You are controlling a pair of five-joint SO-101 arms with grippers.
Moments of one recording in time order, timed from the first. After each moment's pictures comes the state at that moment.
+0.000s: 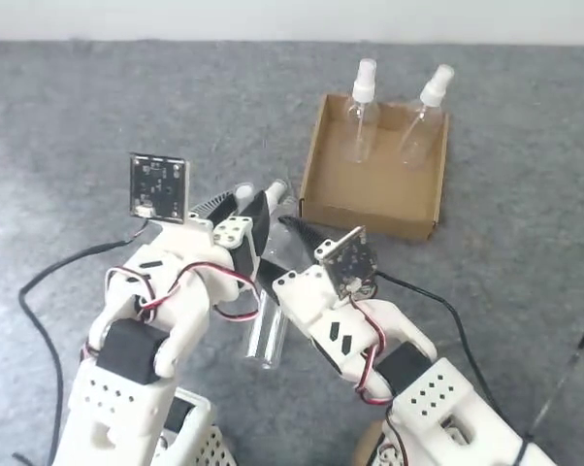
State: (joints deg) left arm 14.6 -64.7 53.0 54.9 20.2; right arm -42.3 -64.4 80.4 2.7 -4.6
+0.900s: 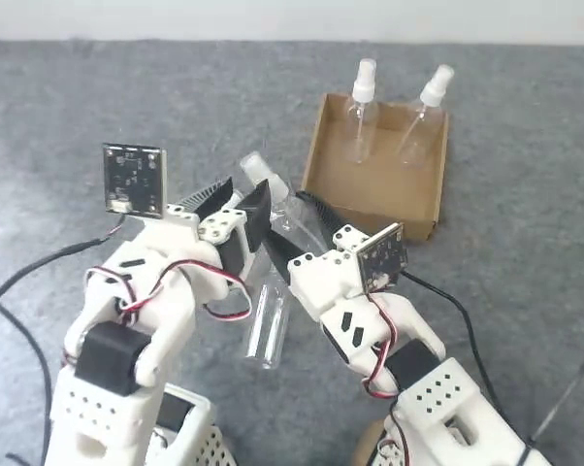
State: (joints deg) left arm 14.5 -63.9 42.3 61.5 20.7; right arm -38.5 -64.7 81.1 -3.8 -7.1
